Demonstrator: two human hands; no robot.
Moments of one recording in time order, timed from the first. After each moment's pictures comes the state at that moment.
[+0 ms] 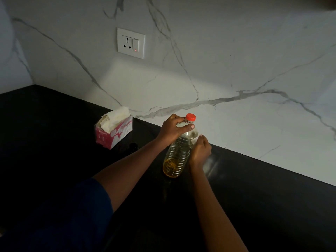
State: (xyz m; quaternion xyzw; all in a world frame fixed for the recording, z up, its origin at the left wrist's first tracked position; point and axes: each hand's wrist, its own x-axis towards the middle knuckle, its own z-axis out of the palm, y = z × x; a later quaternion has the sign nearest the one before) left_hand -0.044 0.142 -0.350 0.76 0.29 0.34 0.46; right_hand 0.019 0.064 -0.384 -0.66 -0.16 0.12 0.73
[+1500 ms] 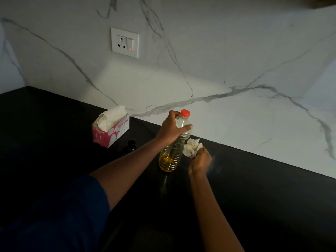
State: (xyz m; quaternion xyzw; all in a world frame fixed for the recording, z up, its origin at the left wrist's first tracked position) left_hand -0.043 0.131 -0.355 0.78 0.30 0.32 0.45; right_hand 0.022 0.035 -0.409 -0.55 -0.01 0.24 0.80
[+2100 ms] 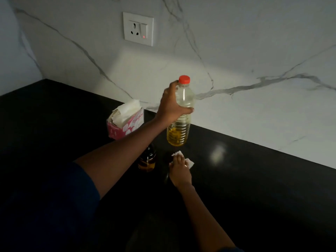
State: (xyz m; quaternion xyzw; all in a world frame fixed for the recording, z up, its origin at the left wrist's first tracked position) left_hand -0.068 0.191 -0.321 0.77 0.35 0.39 0.37; right_hand -0.019 0.087 -0.517 -0.84 -0.52 0.14 0.10
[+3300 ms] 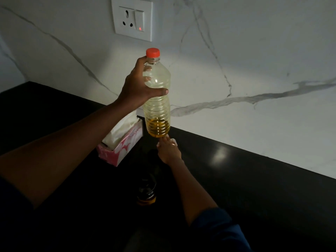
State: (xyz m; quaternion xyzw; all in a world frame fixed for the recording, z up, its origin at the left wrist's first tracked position) left_hand -0.095 0.333 -0.306 0.79 0.35 0.40 0.32; right_hand 0.032 0.279 -0.529 -0.77 -0.62 0.11 0.05
